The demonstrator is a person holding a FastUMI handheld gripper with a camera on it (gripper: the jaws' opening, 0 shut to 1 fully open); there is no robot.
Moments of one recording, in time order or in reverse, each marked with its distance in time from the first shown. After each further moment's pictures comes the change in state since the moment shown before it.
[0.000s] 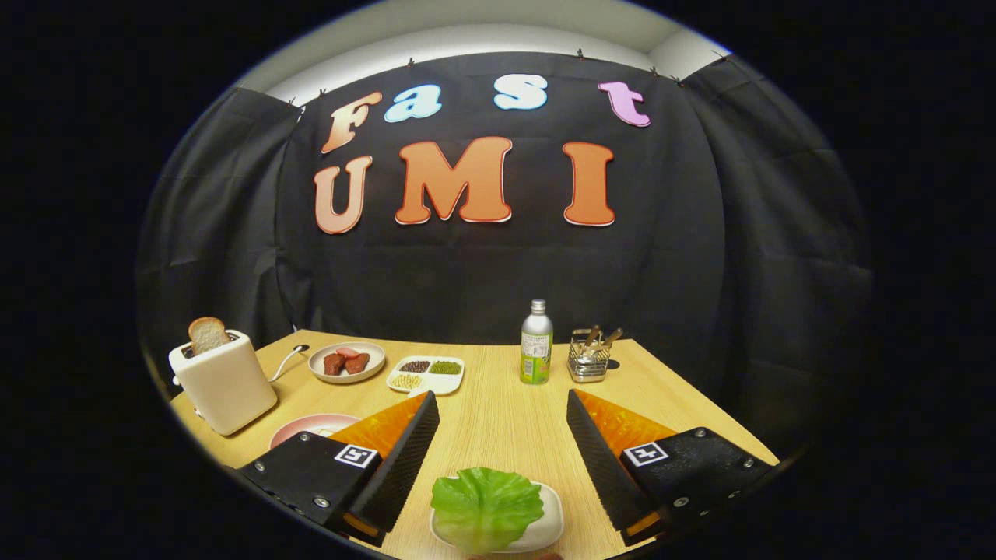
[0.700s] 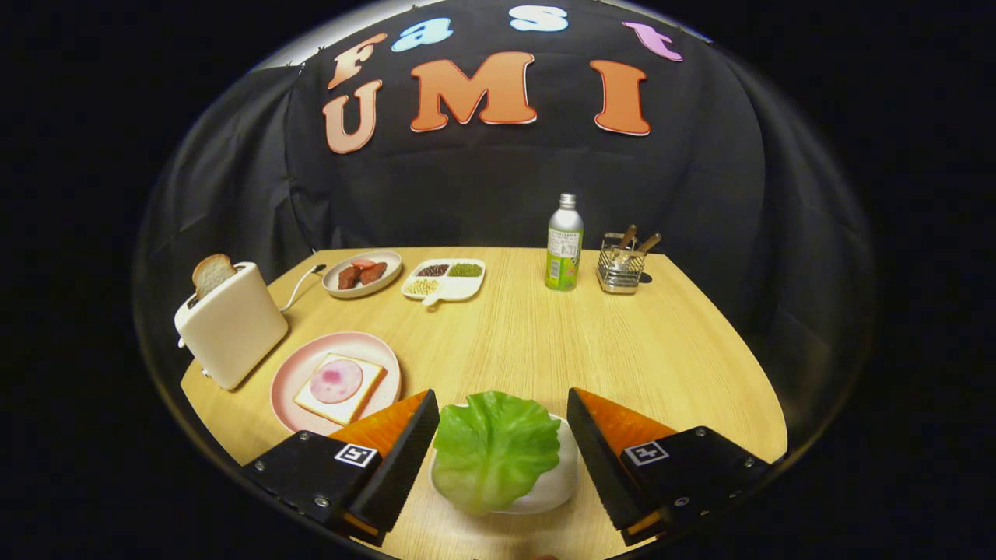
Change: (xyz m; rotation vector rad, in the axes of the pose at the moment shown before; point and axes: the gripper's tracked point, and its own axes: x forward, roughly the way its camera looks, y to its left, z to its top) arm 0.000 0.006 -0.087 -0.030 0.382 0.088
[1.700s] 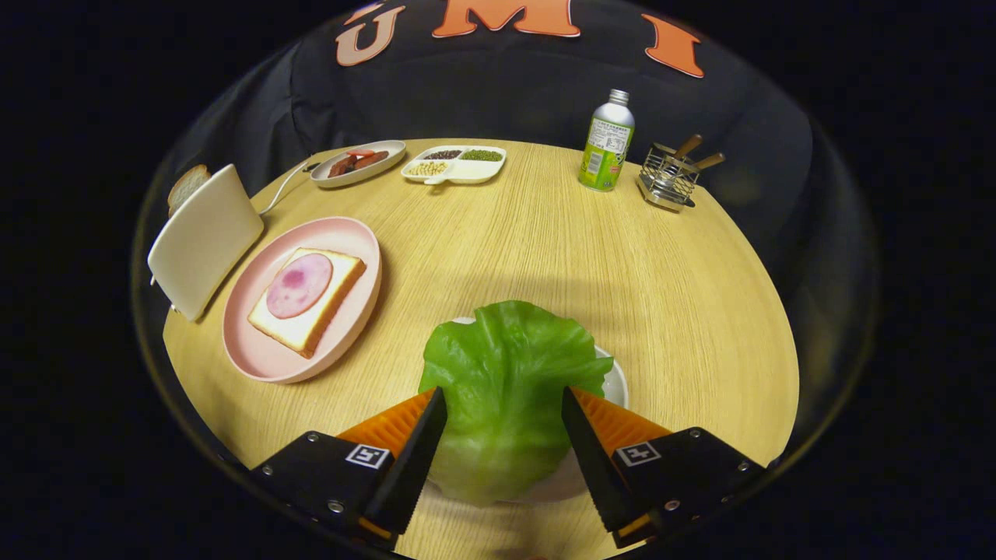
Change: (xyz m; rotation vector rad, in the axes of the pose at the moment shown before) arm 0.038 0.022 -0.084 -0.125 0.338 0.049
